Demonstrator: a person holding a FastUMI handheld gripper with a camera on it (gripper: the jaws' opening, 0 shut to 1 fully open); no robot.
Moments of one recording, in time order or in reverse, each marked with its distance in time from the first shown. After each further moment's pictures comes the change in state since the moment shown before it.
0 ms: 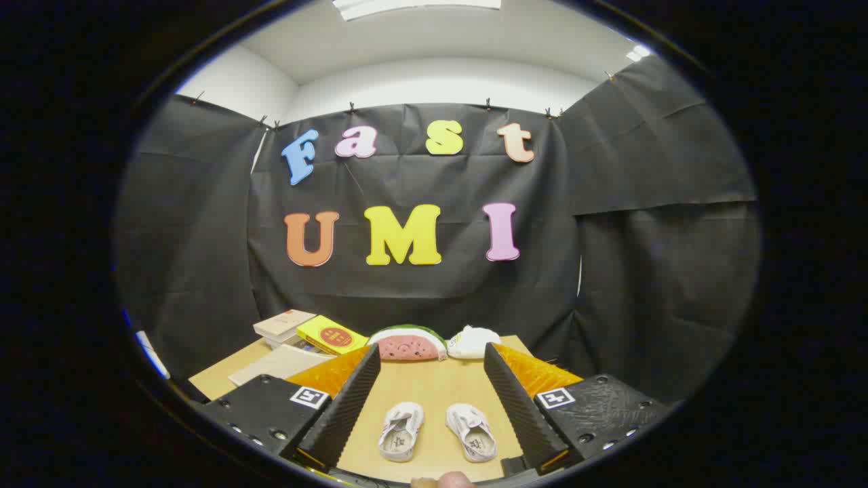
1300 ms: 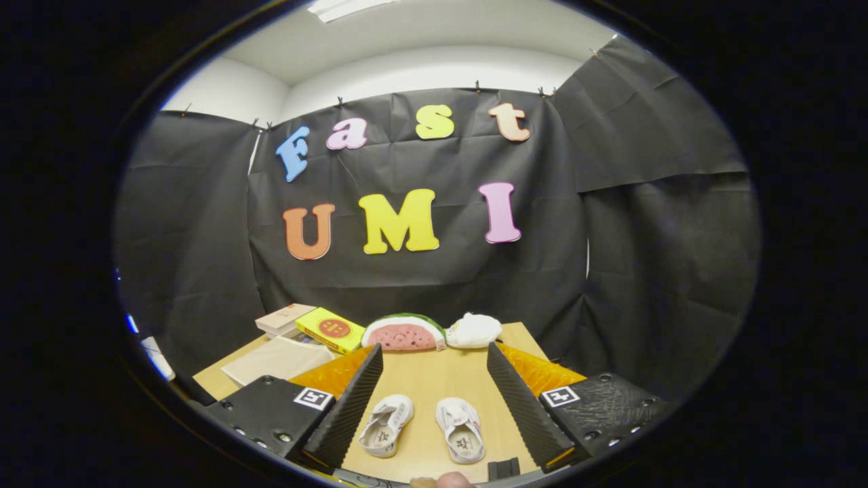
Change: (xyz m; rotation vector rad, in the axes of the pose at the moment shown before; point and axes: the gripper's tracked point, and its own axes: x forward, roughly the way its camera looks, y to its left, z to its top) arm 0.036 -0.049 -0.025 0.055 0.052 0.071
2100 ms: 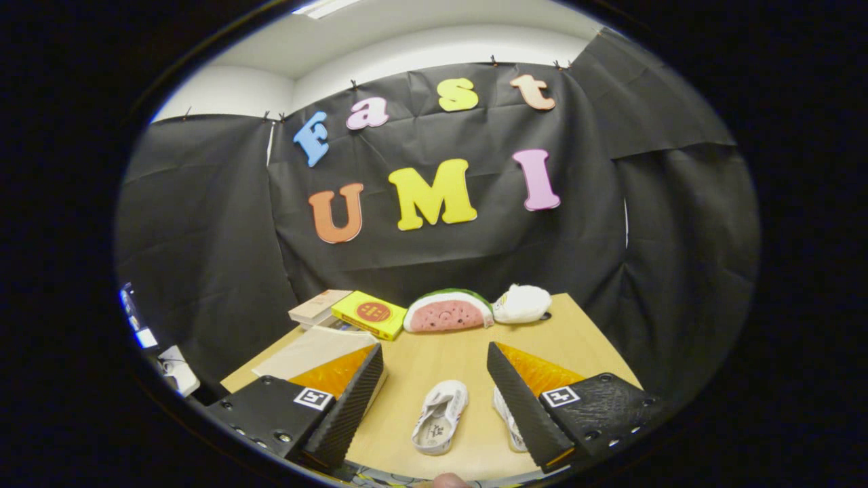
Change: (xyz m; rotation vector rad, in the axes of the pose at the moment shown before) arm 0.029 0.080 -0.054 0.063 0.136 0.113
